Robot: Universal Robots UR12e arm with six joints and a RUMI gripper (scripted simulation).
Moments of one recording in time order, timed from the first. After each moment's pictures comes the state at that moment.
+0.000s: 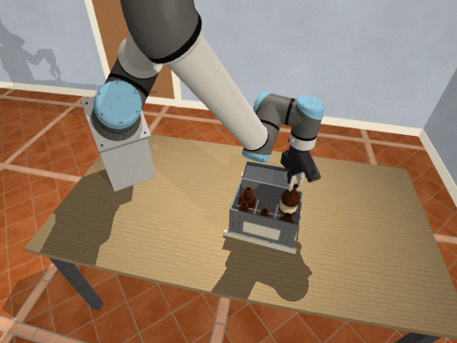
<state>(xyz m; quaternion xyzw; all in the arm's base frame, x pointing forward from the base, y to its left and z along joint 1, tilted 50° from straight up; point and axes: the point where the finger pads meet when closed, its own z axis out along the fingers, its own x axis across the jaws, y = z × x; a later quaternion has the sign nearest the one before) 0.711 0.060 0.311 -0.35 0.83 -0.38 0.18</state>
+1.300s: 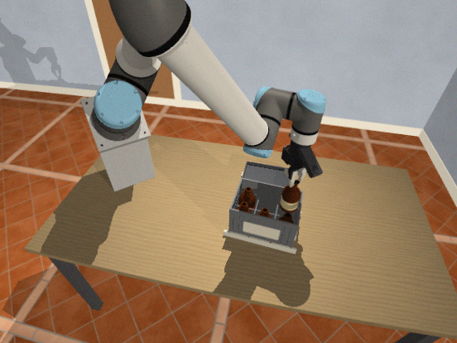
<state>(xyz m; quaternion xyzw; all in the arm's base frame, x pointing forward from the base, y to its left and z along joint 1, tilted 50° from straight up) 0.698 0.071 0.326 -0.35 0.83 -0.38 0.18</state>
